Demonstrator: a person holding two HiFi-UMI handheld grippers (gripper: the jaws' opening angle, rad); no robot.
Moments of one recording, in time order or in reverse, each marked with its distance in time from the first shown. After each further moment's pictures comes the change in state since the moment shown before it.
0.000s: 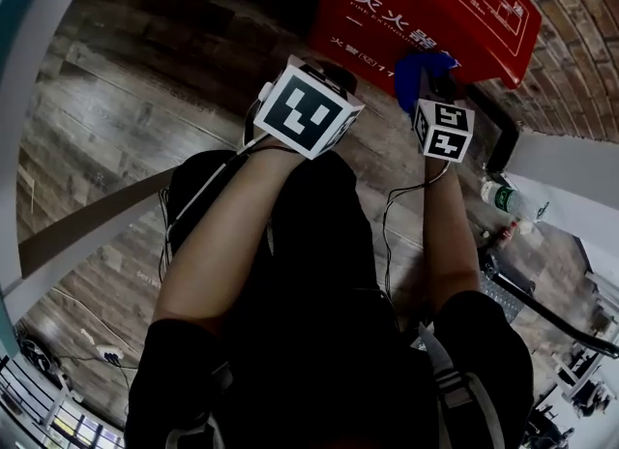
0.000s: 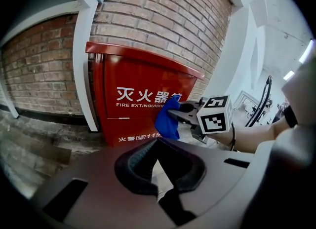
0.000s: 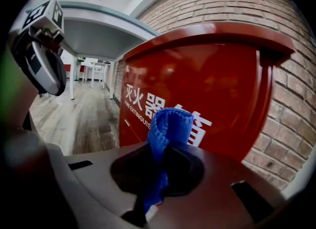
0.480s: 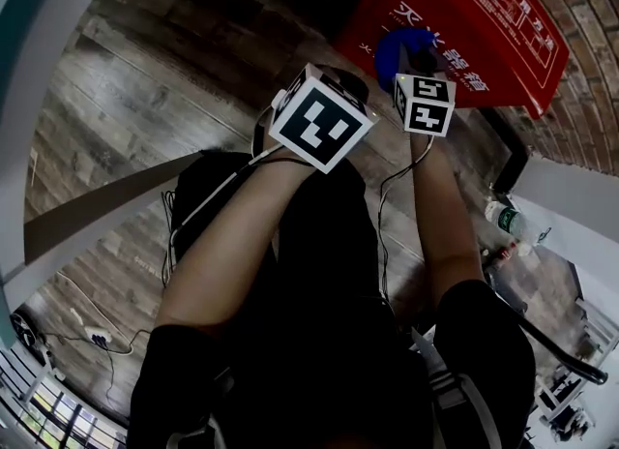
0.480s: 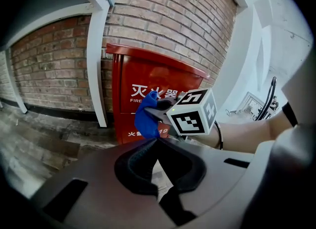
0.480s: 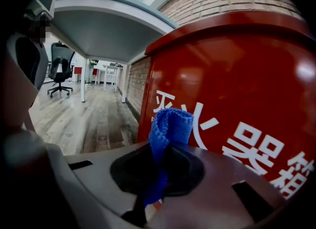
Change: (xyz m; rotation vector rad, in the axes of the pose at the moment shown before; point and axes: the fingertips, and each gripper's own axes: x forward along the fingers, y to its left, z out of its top) left arm -0.023 0.024 -0.019 -0.033 0.010 0.067; right arm 0.069 0.092 0.056 -0.052 -0.045 0.131
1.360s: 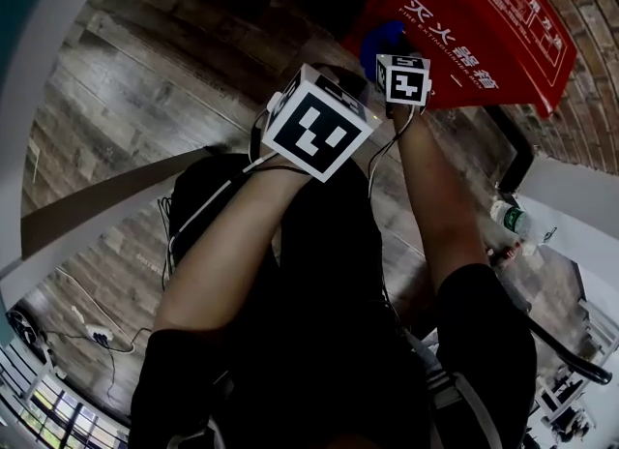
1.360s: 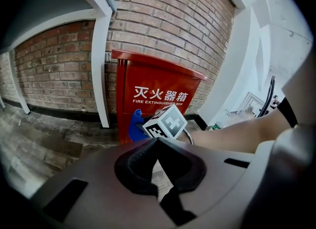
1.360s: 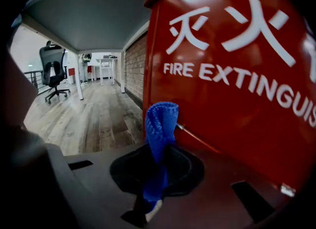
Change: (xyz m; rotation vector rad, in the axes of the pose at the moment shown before) left arm -0.017 0.001 -0.008 -0.007 -0.031 0.007; right arm 0.066 0.039 -0.054 0.121 0.152 0.055
